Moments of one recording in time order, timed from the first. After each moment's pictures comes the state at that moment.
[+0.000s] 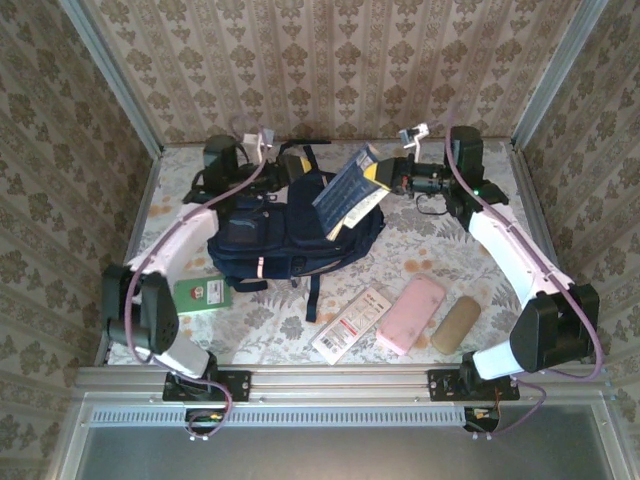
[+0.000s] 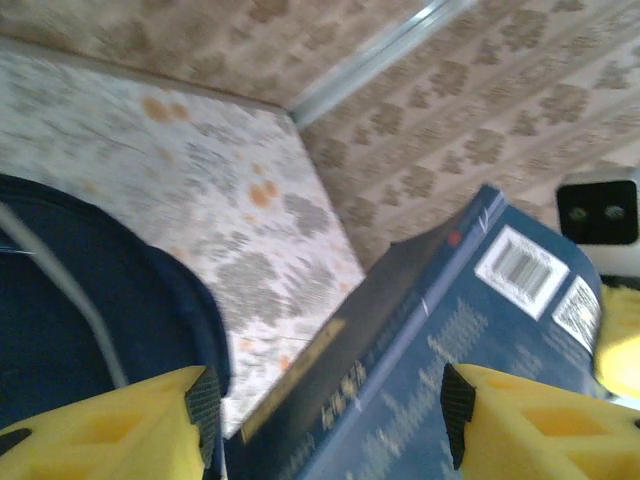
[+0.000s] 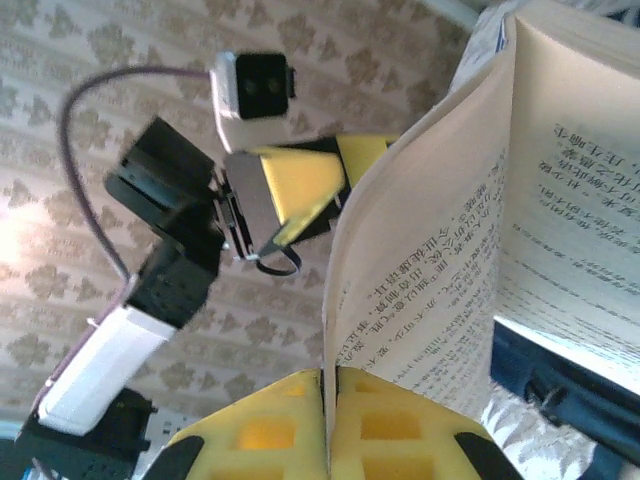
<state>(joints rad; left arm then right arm) -0.32 1.50 1.24 -0.10 0.76 -0.64 0.23 1.45 1.26 -0.12 -1.01 0.83</state>
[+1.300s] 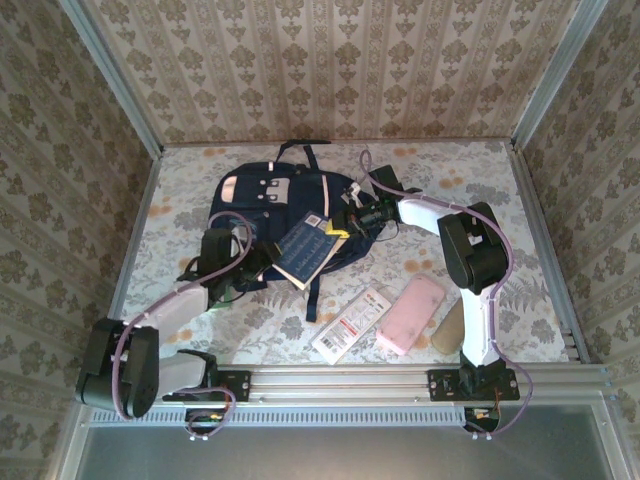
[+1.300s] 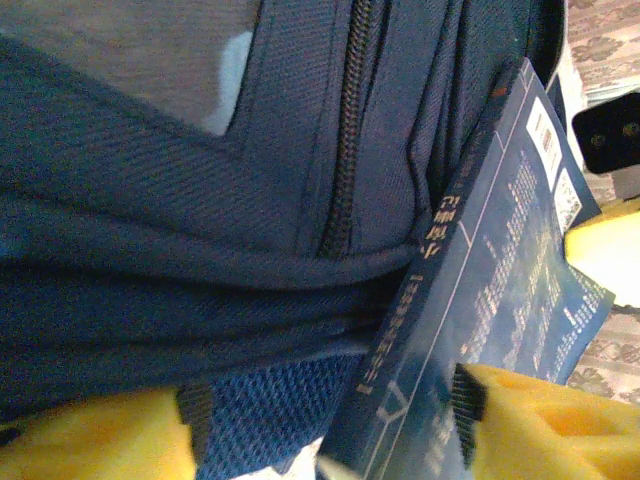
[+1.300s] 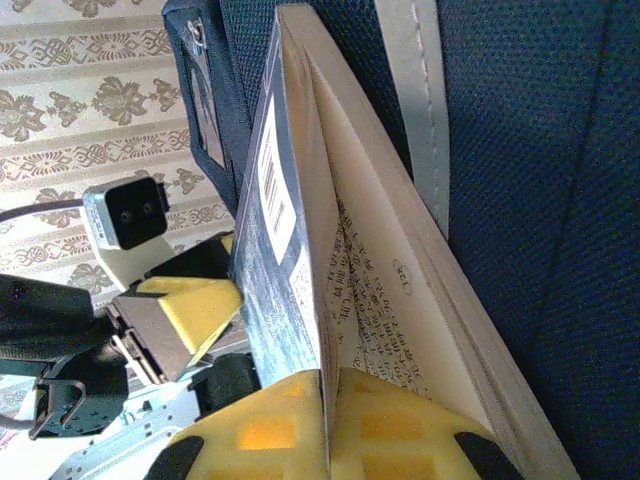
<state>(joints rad) -0.30 1.22 0.46 0.07 0.46 -0.87 0.35 2.09 1.40 -0.29 -1.07 0.69</state>
